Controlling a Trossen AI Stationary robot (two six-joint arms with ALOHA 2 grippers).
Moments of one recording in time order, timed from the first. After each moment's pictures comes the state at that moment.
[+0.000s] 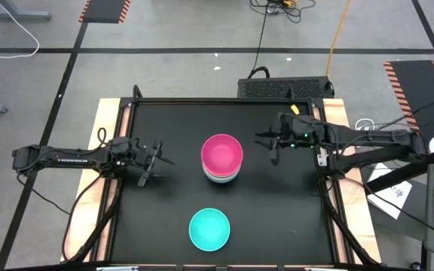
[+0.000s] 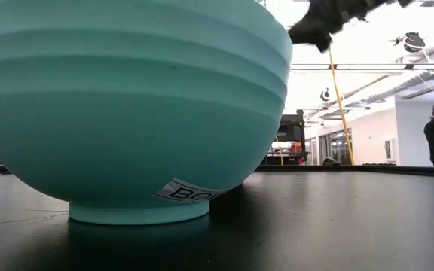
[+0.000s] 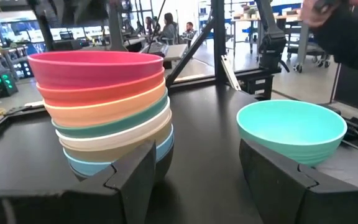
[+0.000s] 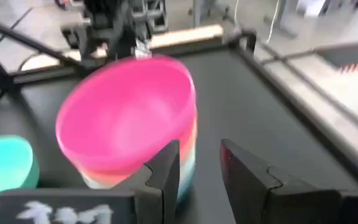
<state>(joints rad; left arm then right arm) 0.17 0.56 0.01 0.51 0.50 0.13 -0.10 0.95 0.83 -0.19 0.08 0.12</state>
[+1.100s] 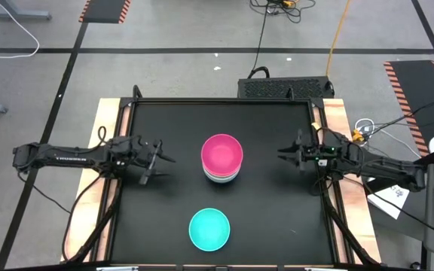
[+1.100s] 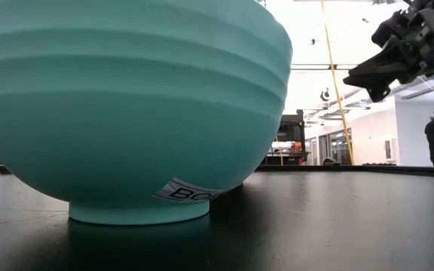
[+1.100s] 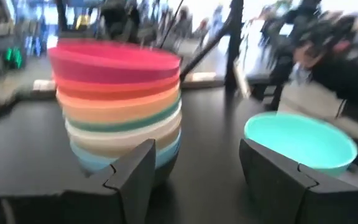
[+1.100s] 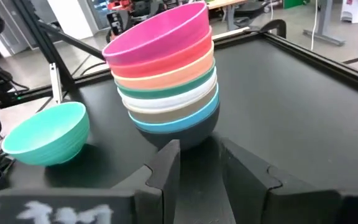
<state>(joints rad) 0.13 0.56 0.07 0.44 0.40 0.02 -0.29 0.22 0.24 -0.19 -0.24 0.20</state>
